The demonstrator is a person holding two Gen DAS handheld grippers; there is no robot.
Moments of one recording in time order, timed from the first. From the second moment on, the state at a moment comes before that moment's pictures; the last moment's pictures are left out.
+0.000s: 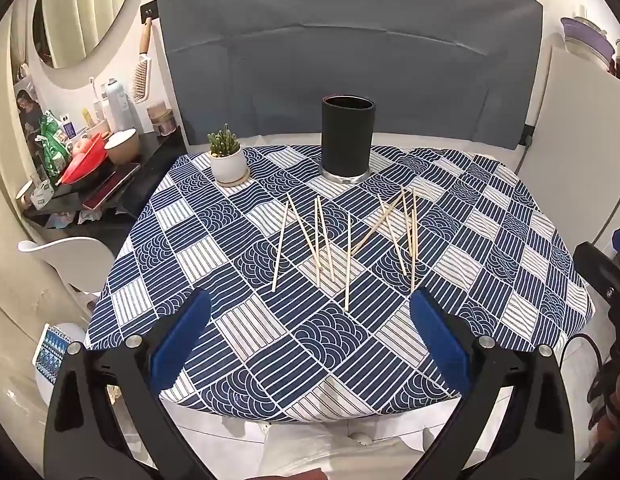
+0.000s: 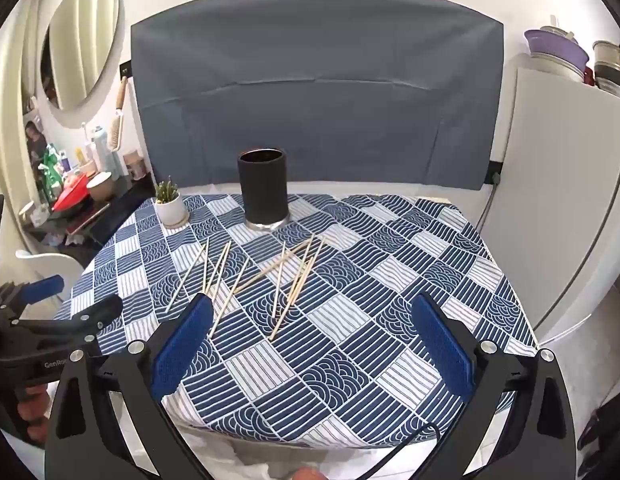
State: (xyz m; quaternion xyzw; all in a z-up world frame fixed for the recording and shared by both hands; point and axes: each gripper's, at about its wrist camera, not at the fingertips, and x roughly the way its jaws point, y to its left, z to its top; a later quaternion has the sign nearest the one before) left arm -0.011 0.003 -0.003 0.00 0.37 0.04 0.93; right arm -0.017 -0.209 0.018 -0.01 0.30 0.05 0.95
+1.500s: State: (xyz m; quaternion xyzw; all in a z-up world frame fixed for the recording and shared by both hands) left arm -0.004 -0.002 -0.009 0.00 0.39 0.03 0.92; right arm -0.015 -0.209 0.018 -0.02 0.30 0.06 0.95
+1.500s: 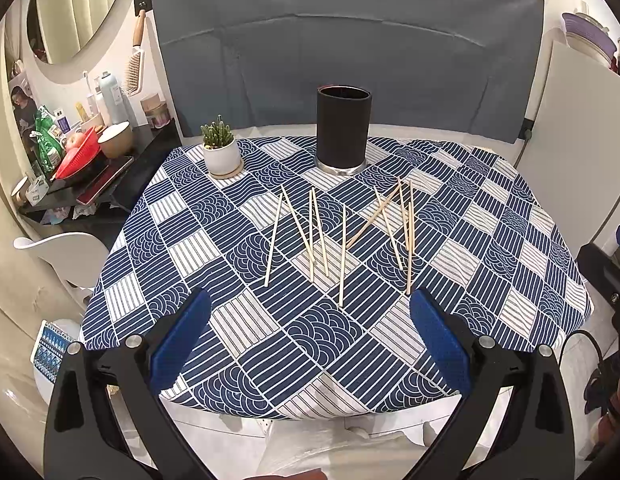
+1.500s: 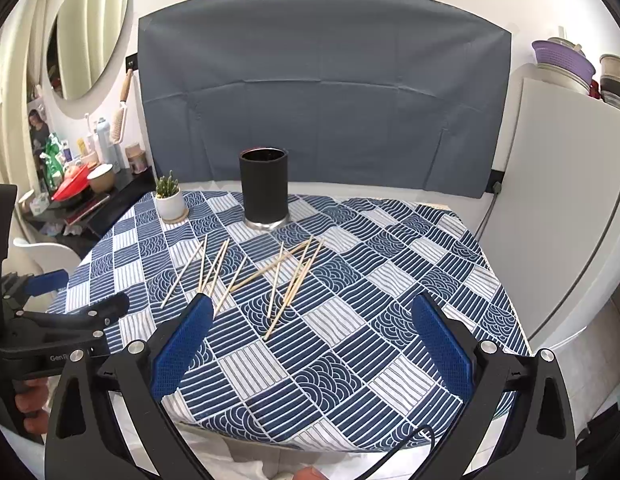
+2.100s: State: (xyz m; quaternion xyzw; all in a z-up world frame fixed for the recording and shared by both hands) left arm 0.010 0.011 -0.011 -0.01 0.40 0.04 0.92; right arm 0.004 -0.197 0.011 -0.02 0.33 0.07 0.94
